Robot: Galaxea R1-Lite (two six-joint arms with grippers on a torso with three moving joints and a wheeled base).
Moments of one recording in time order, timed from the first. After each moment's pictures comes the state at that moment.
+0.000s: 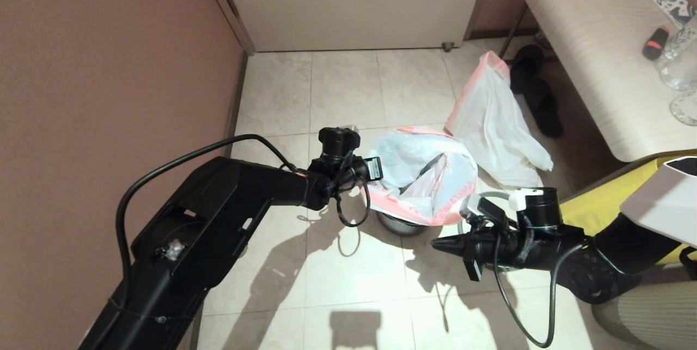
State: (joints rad) left arm -0.50 2.55 -1.94 -0.30 -0.01 -0.32; right arm 0.31 2.14 -0.79 -0.86 0.67 -0.42
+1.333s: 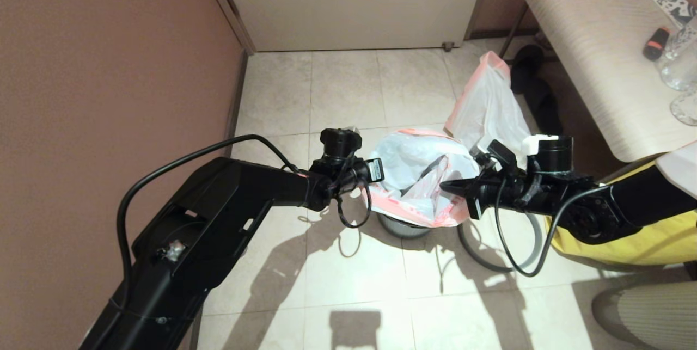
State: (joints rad) left arm -0.50 2.55 -1.94 -0.29 -0.01 -0.34; right arm 0.25 2.07 -1.06 -0.67 0.58 -0.38
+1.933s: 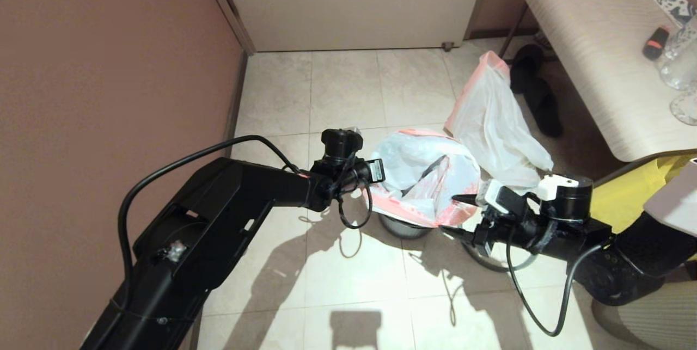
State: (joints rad) left arm -0.51 2.55 -1.94 -0.29 -0.01 -0.34; right arm 0.27 2.09 -0.73 -1.11 0.58 -0.60
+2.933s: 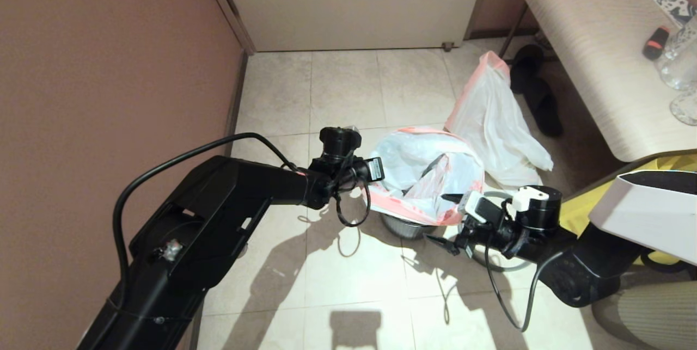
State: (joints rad) left arm -0.50 2.54 -1.94 -0.27 -0.03 -0.36; right arm 0.29 2.26 -0.81 -1.25 0.56 -0.60
